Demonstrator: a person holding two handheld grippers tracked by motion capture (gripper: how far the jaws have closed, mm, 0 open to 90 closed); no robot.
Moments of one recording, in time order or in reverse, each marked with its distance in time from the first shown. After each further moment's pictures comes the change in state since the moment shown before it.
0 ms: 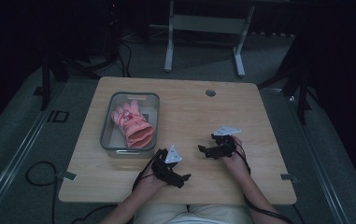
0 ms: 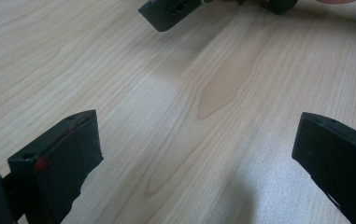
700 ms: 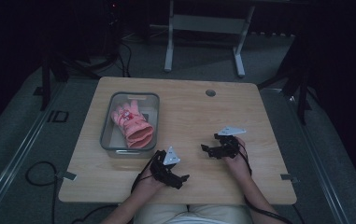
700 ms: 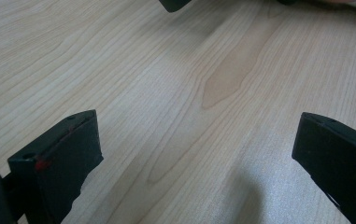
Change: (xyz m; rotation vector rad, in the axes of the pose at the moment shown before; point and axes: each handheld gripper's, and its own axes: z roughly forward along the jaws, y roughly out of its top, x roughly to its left) left arm 0.001 -0.007 -0.001 -0.008 0.011 -0.005; right arm -0.010 -0.006 -0.006 -0.025 0.006 0.038
